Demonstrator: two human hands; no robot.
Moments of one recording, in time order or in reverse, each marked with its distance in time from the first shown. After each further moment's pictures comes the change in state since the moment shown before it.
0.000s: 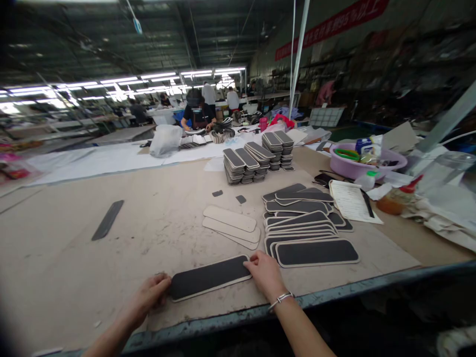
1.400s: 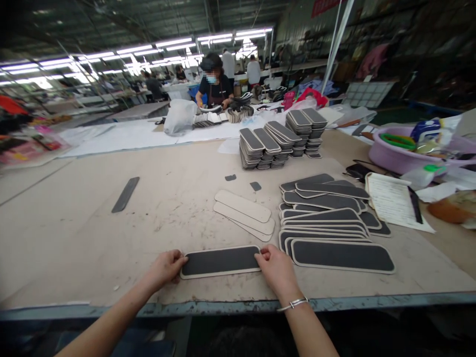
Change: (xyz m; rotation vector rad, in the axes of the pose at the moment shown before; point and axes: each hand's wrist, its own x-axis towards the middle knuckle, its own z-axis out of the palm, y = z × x) left_hand 0.003 0.014 0.002 0.353 -0.011 -0.004; right_hand 0.004 0.005 0.001 -0.158 -0.065 -0.016
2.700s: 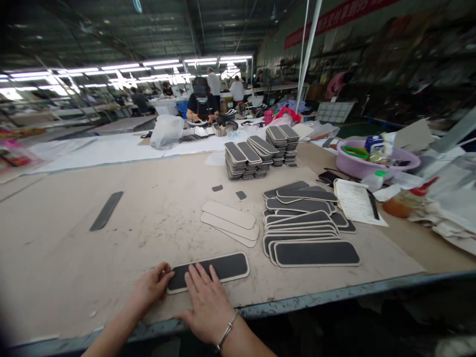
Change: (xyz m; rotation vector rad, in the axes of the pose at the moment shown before) left_hand -0.003 -0.013 0.011 0.070 0.173 0.199; right_hand -0.062 -0.083 0.058 -0.144 -0.274 -0.839
